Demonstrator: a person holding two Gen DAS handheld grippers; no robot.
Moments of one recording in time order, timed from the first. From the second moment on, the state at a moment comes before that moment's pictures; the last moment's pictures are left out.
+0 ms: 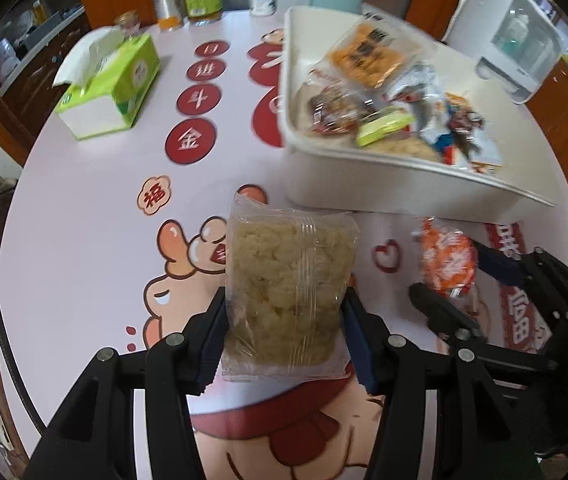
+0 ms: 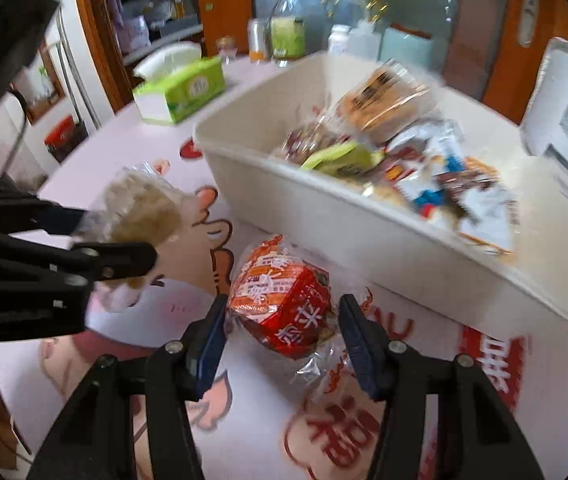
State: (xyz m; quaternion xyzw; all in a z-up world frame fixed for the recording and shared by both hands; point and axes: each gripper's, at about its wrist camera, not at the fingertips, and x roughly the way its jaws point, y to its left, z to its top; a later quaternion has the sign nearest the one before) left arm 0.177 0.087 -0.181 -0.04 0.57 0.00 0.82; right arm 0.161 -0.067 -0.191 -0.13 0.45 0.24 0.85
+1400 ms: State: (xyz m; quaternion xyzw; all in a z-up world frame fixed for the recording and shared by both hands) left arm 0.290 -0.023 -0.042 0.01 0.43 0.01 0.90; right arm 0.286 -0.192 -0.056 -0.02 0.41 0.11 0.91
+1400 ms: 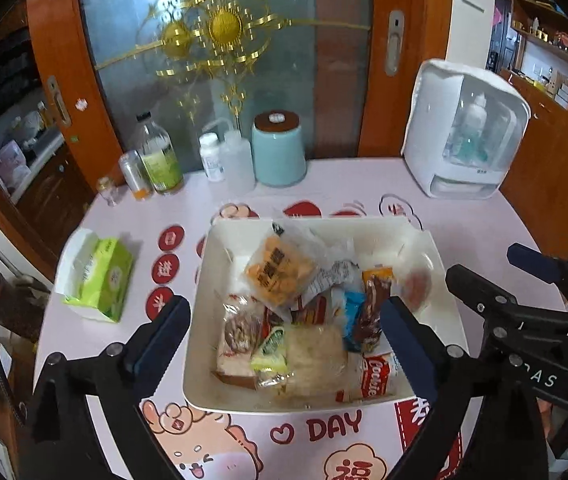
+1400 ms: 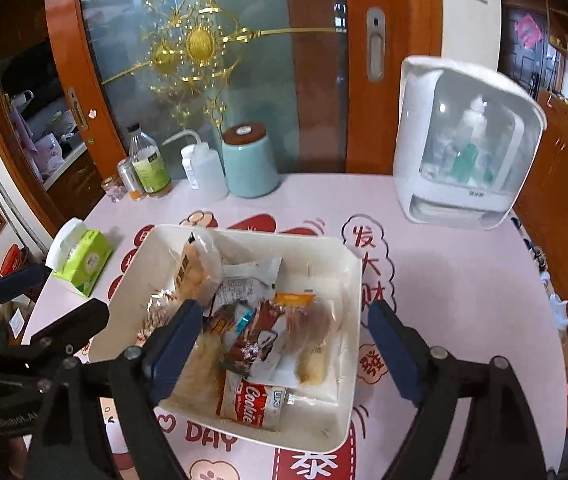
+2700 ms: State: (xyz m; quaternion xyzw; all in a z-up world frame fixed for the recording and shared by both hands) left arm 0.146 -0.036 -0.075 -0.01 0.51 0.02 0.86; right arm 0.155 -0.212 -0.086 -0.02 0.48 0.13 0.87
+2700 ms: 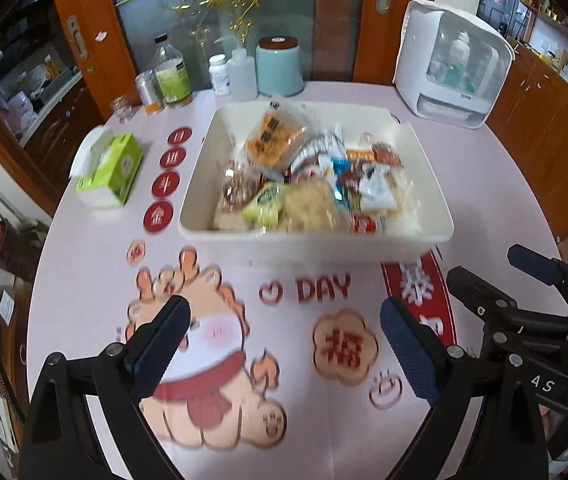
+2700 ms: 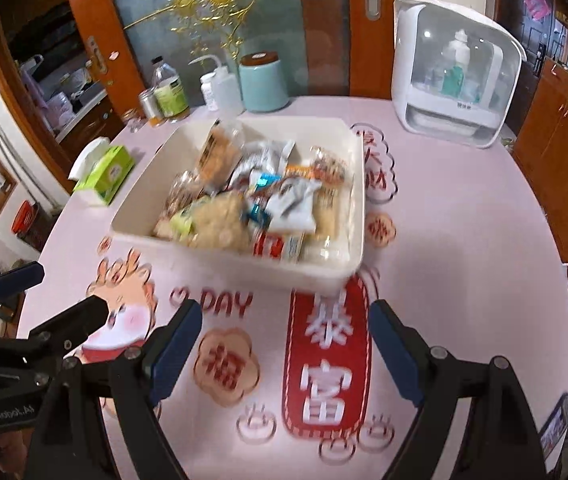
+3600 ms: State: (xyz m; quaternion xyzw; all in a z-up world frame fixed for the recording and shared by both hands) left arm 0.019 -0.039 -0.010 -0.03 0.46 0.08 0.88; right arm 0.031 -0.223 -0.016 -0.03 0.43 0.13 0.89
